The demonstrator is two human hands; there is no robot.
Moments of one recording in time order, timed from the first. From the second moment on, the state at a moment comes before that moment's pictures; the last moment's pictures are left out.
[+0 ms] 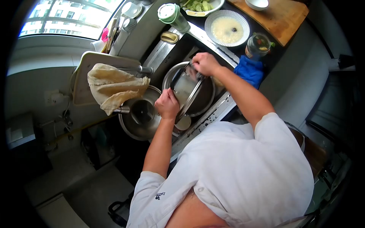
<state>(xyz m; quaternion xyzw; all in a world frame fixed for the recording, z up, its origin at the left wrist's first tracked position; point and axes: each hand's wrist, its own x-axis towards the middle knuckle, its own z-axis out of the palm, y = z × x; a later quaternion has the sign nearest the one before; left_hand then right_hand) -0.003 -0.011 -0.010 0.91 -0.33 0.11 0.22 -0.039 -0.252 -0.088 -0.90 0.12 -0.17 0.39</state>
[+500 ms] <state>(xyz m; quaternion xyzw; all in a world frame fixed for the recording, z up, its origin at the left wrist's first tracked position) 0.008 0.019 -0.008 0.89 -0.35 0.05 0.29 -0.078 -0.228 -0.046 -0.79 -0.01 -0.22 0.57</state>
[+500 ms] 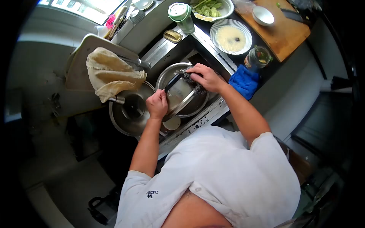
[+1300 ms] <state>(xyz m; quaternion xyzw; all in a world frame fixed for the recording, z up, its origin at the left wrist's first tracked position) -0.037 -0.024 -0.001 0.91 -0.12 0.16 0.35 -0.091 -0.207 -0.020 -0.87 -0.07 -0.19 0.44</state>
